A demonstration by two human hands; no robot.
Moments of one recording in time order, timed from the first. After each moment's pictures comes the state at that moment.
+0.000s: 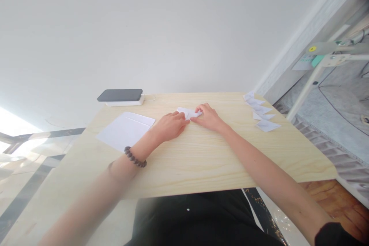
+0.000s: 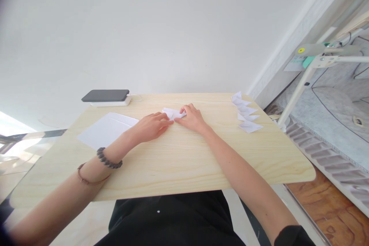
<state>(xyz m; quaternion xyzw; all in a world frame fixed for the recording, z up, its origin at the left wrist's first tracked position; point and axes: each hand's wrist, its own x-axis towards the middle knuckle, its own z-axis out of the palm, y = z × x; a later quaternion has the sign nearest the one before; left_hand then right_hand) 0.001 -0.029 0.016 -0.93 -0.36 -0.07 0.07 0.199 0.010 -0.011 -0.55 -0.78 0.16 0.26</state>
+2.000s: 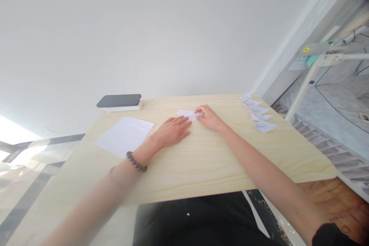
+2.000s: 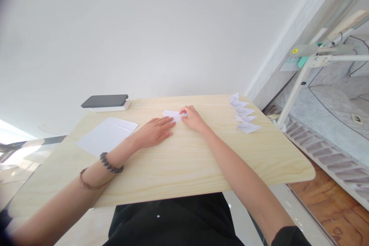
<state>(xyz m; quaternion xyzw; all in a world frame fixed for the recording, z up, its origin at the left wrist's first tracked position) 0.001 -0.025 0.001 -0.93 -0.35 -0.10 0.02 0.206 0.020 -0.011 -0.53 -0.78 0.19 0.29</state>
